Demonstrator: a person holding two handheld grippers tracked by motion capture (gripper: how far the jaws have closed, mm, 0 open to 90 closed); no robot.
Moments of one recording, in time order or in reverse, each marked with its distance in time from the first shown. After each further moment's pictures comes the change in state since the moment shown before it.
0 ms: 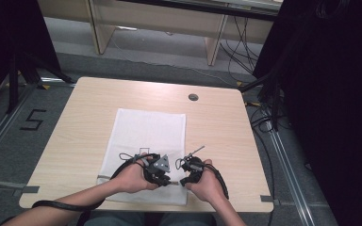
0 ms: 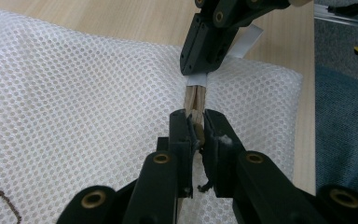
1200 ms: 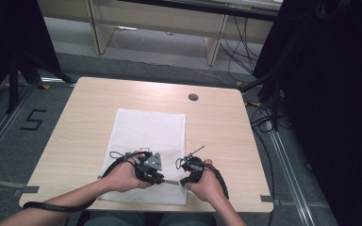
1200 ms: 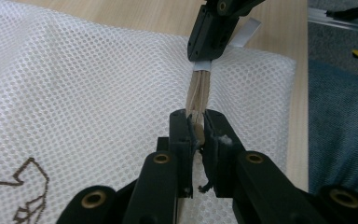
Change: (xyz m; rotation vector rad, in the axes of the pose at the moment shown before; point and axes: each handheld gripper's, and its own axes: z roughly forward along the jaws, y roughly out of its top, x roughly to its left) left arm 0.004 -0.013 -0.021 -0.027 0.004 -0.013; right arm -0.001 0.000 0.000 0.000 0.006 0.006
